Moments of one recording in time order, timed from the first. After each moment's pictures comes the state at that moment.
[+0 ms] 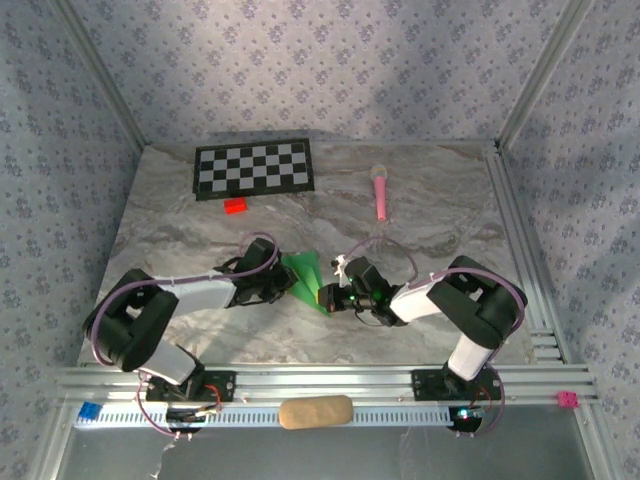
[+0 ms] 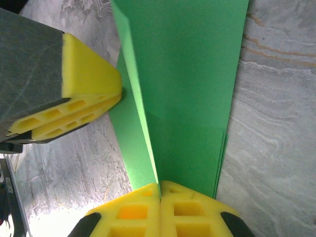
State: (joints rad) left arm -0.66 1.50 0.57 0.02 0.18 -1.26; right arm 0.83 1.69 0.49 0.57 -0.30 0.75
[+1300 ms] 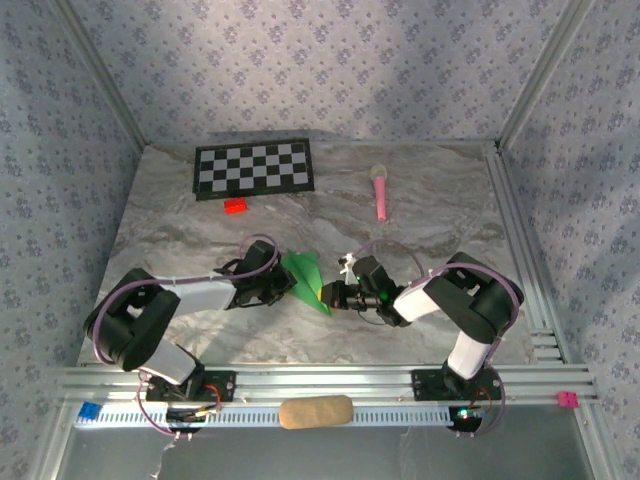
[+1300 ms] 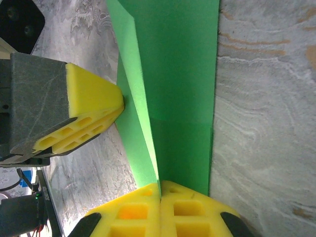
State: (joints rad) left arm -0.66 1.49 0.55 0.03 0.16 -1.26; right arm 0.78 1.72 0.45 0.69 -0.39 0.89
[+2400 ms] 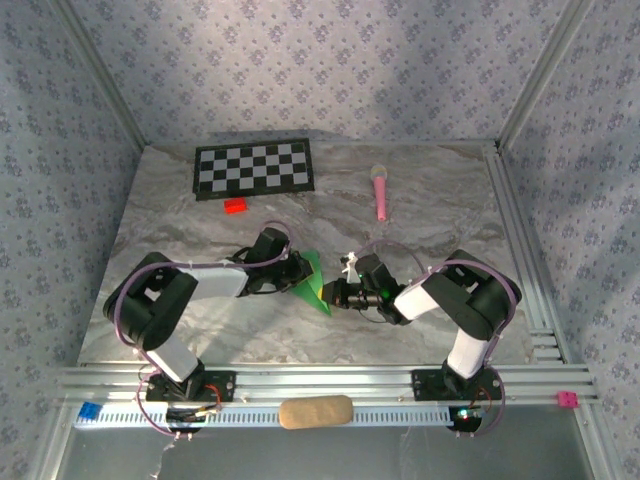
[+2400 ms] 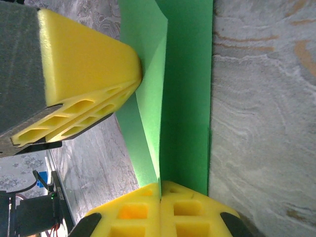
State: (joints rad) left arm -0.66 1.63 0.67 0.15 0.32 -1.11; right arm 0.75 1.74 0.45 0.71 -0.45 0.94
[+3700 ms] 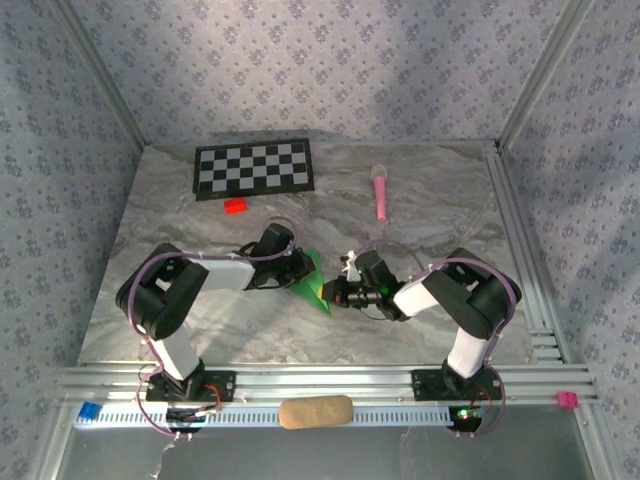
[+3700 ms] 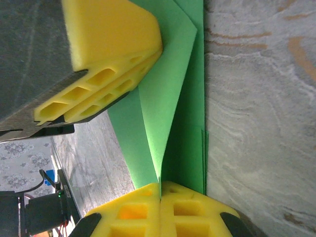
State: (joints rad) left arm -0.65 1.72 0.74 0.14 0.30 -1.11; right arm 0.73 1.75 0.47 0.66 -0.49 0.96
